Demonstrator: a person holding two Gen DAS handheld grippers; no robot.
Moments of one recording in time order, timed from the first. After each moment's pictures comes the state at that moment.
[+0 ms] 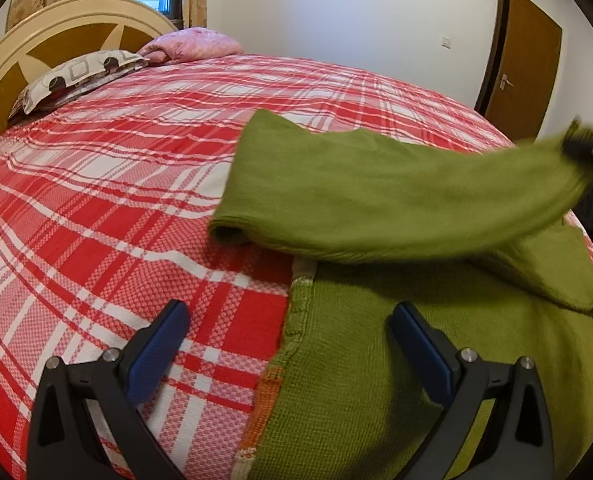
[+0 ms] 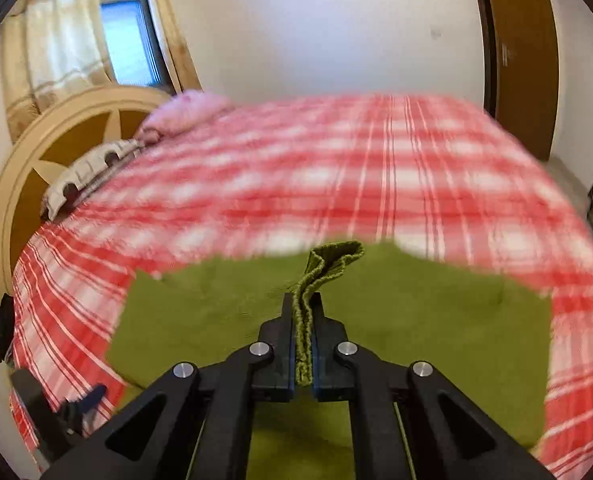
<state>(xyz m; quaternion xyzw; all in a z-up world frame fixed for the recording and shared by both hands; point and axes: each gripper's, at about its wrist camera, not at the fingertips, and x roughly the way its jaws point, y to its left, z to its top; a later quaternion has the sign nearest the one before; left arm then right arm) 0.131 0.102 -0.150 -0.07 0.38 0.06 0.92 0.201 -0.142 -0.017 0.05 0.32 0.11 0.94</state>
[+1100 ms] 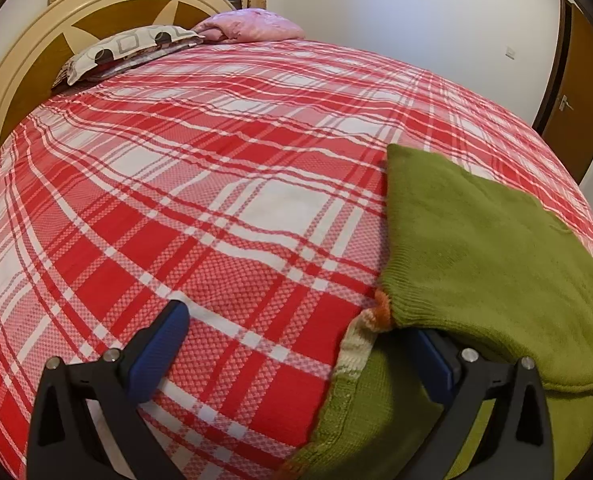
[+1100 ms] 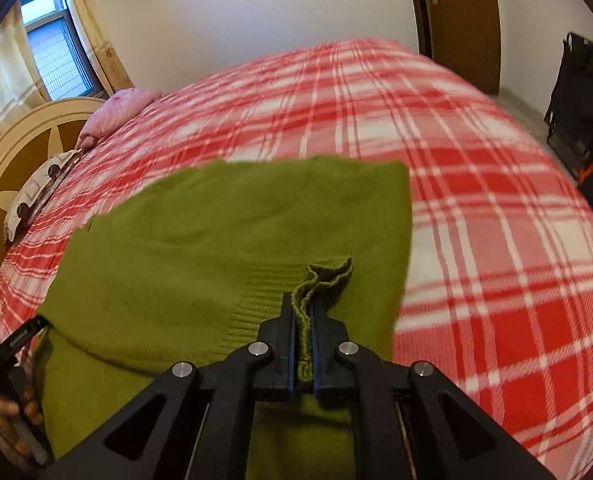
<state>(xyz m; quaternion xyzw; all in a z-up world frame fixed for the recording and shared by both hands) 0.173 0.116 -0.148 -0.10 0.41 0.16 0.89 0.164 -0.307 -0.127 0.12 0.42 0.04 0.90</state>
